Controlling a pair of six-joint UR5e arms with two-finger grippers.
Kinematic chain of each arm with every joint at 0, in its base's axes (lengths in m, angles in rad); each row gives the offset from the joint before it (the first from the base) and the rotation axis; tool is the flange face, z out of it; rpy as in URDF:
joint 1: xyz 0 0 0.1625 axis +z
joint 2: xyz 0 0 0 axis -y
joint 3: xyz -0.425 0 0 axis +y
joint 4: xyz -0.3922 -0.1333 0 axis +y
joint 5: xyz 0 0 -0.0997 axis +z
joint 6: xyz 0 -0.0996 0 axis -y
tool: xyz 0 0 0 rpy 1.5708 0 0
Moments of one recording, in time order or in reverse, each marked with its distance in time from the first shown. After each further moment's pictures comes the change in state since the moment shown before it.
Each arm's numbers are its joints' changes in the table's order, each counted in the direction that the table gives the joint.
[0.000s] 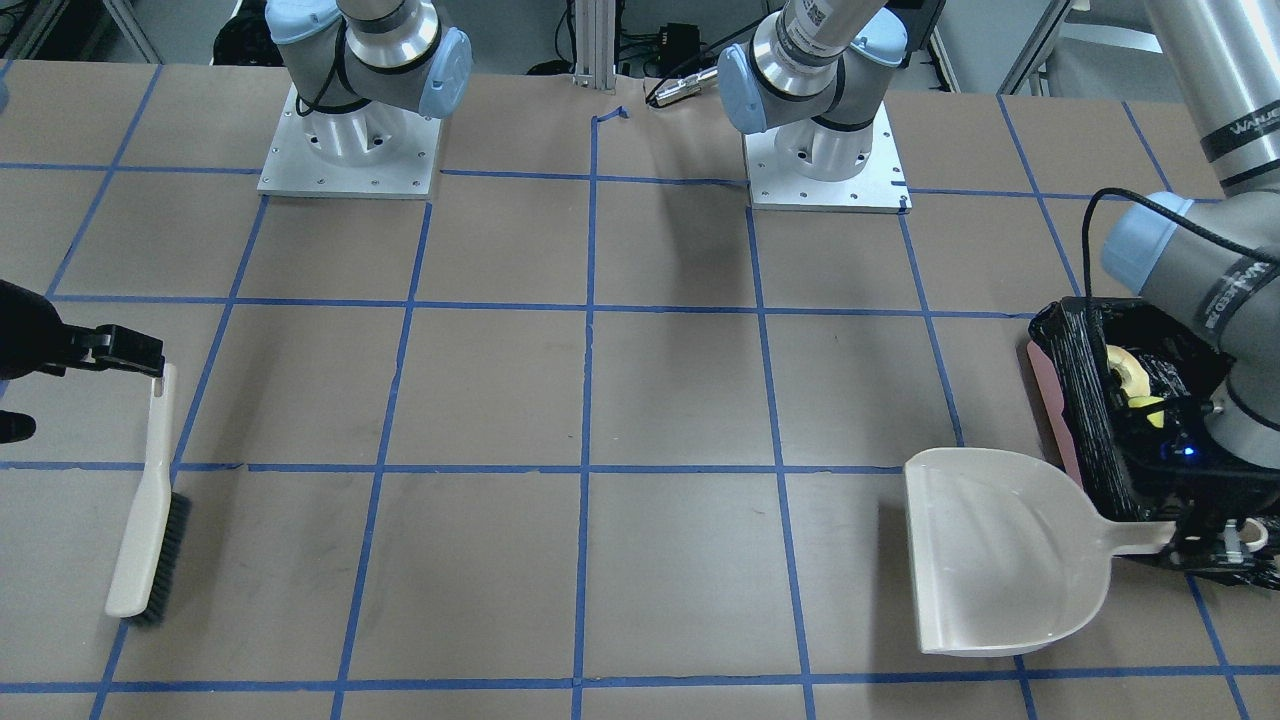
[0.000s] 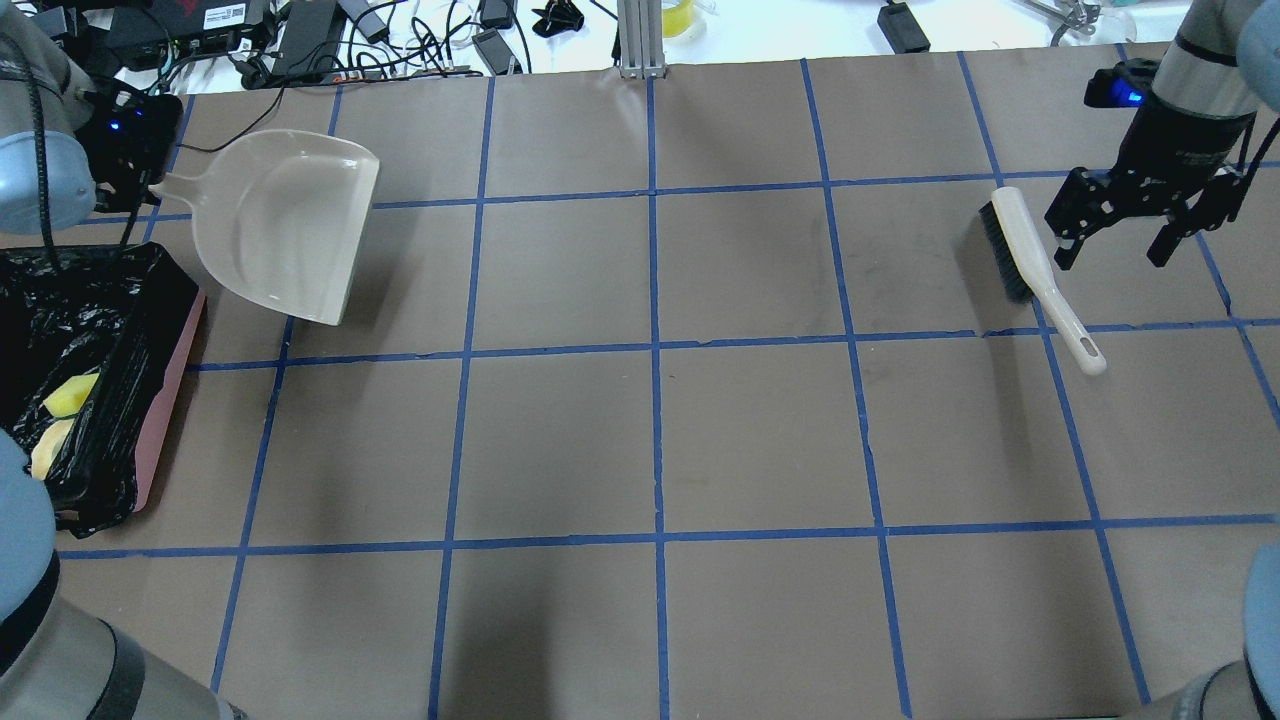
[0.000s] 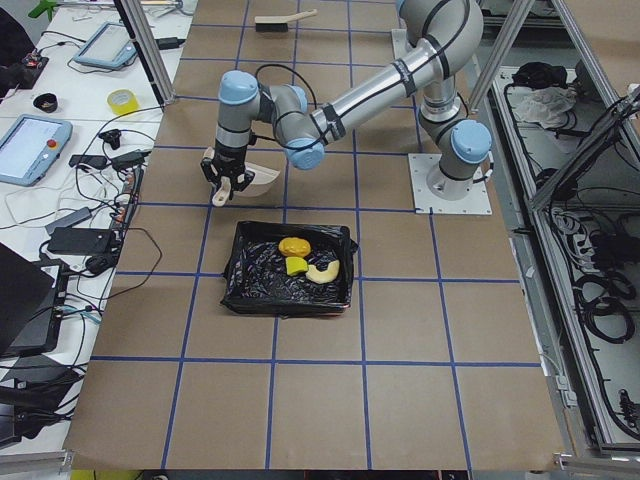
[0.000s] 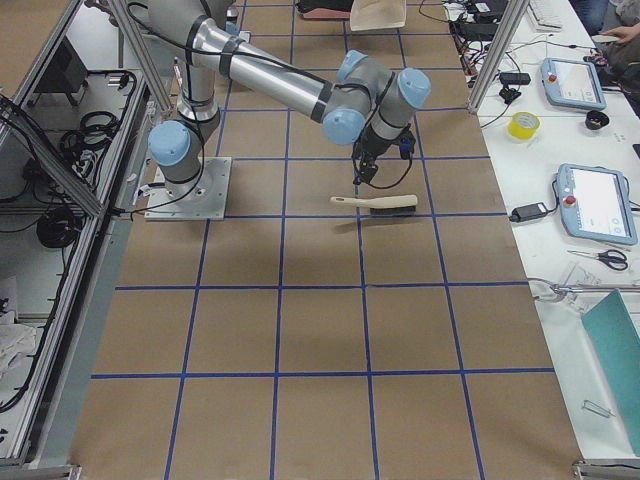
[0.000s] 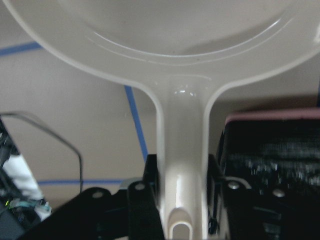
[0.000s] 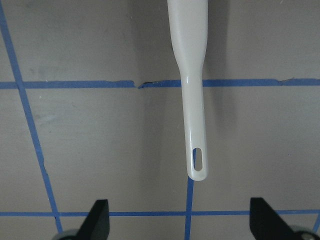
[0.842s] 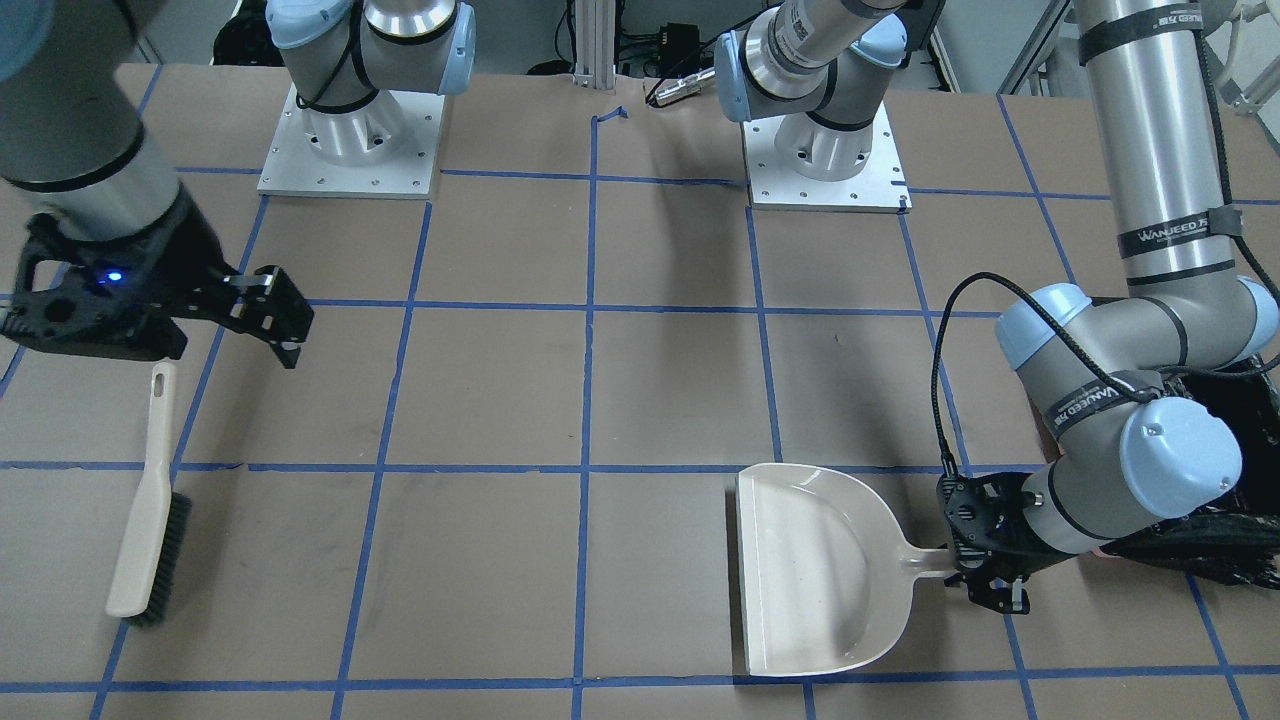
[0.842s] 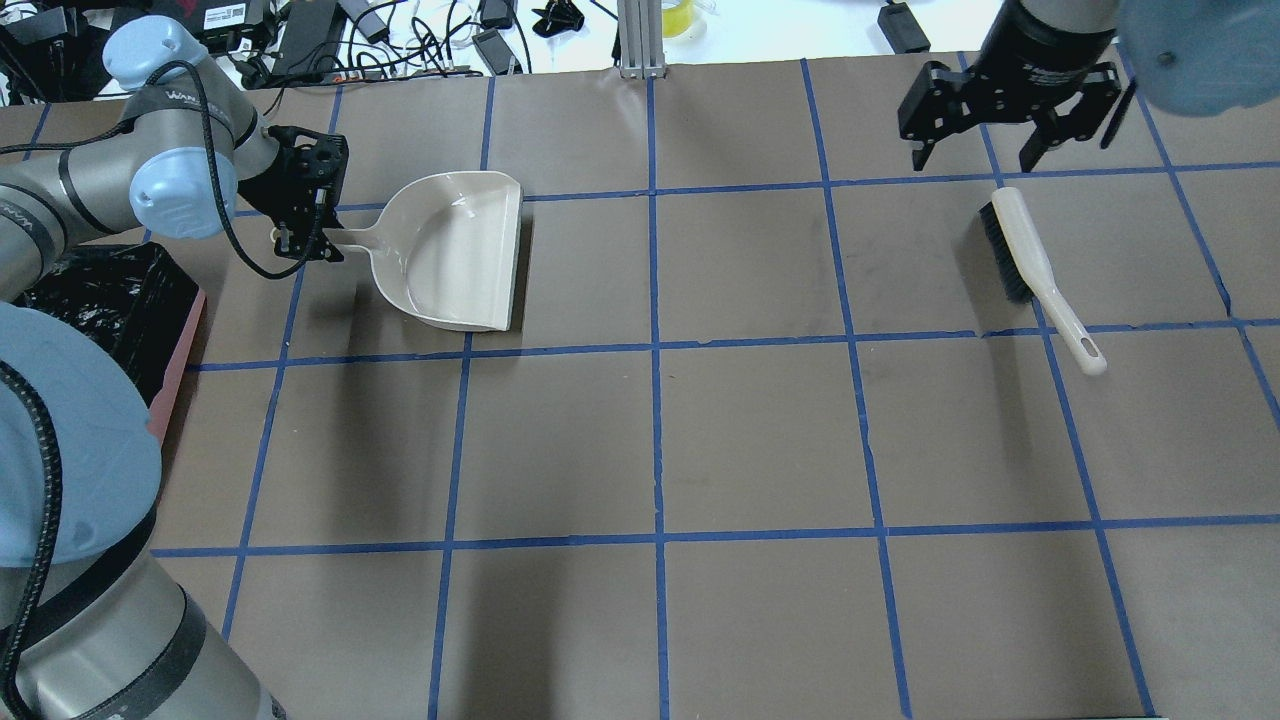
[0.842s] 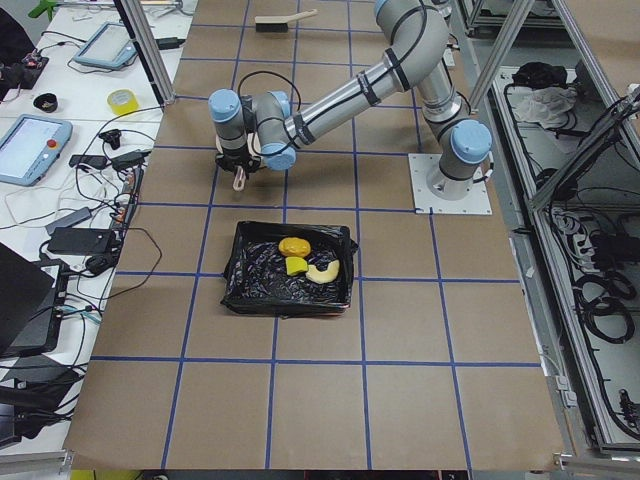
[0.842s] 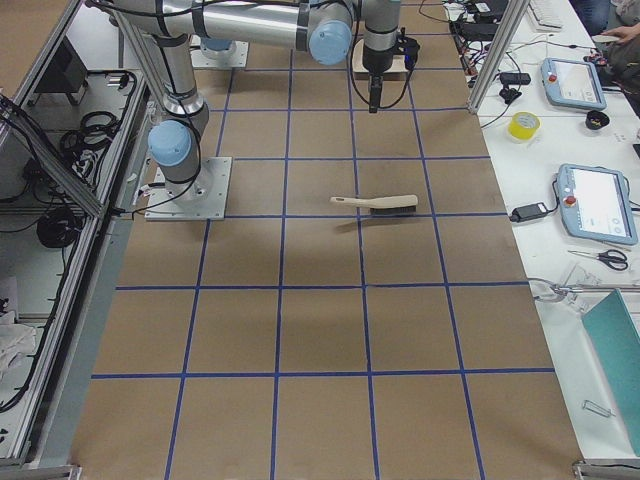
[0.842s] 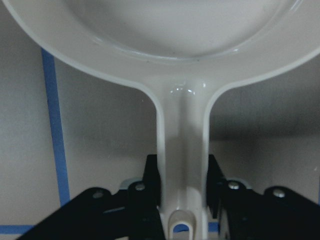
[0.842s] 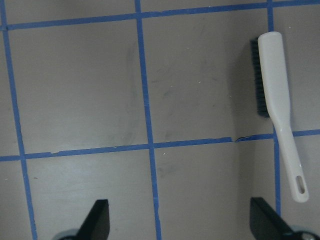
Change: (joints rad) left arm -0.138 -0.141 -0.028 0.153 0.141 -0.275; right arm 0.310 -0.121 0.019 0.149 -0.056 0.368
